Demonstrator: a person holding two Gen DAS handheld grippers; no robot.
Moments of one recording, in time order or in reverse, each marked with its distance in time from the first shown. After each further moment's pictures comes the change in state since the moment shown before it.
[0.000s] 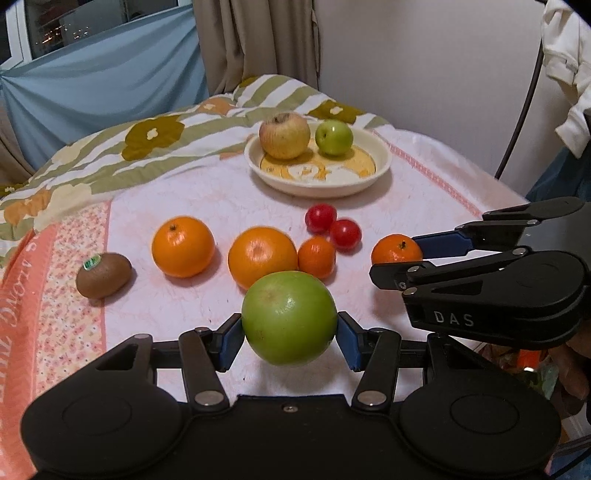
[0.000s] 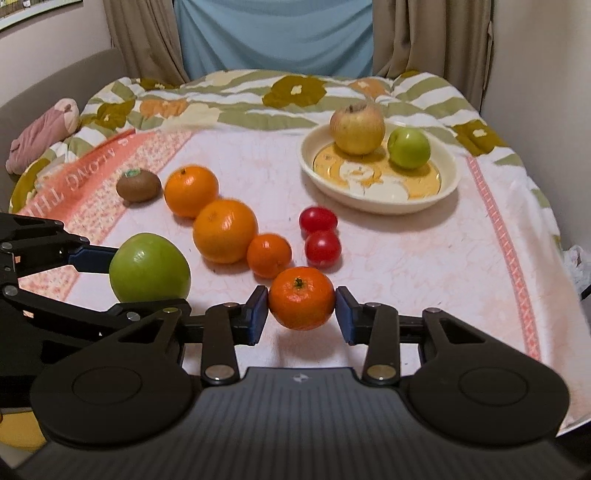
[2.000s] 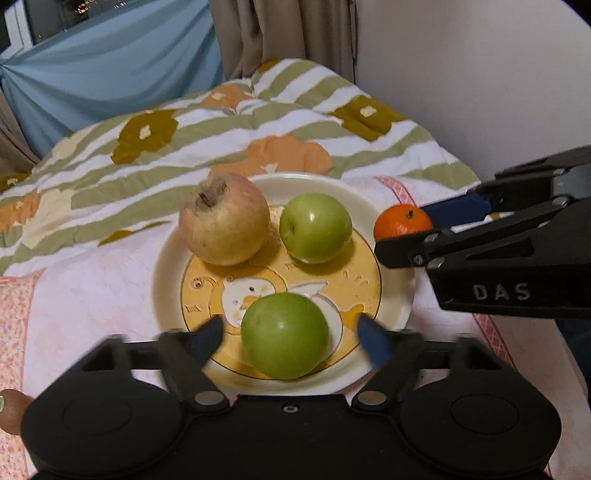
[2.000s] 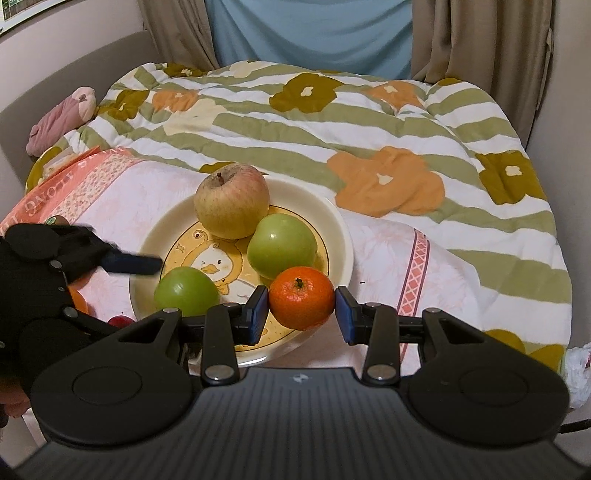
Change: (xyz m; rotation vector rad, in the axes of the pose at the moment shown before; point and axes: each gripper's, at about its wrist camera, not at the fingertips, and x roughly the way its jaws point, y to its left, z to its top) left arm 0.153 -0.073 0.164 -0.101 0.084 0.122; right arm 0.107 -0.193 0.139 -0.155 0.069 0.182
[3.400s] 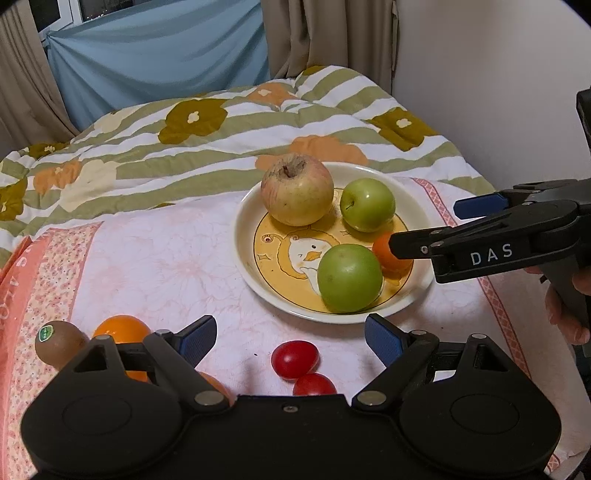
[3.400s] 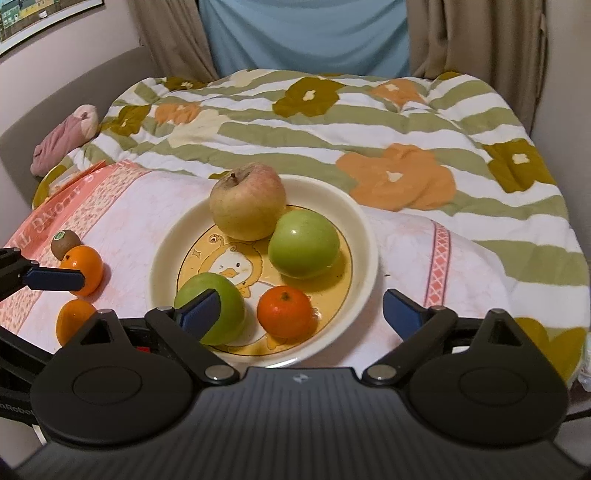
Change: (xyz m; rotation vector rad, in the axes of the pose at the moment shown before) left arm -0.054 0.034 -0.035 -0.107 -0.001 0.058; right arm 0.005 0.010 -0.009 0.068 -0.030 0.024
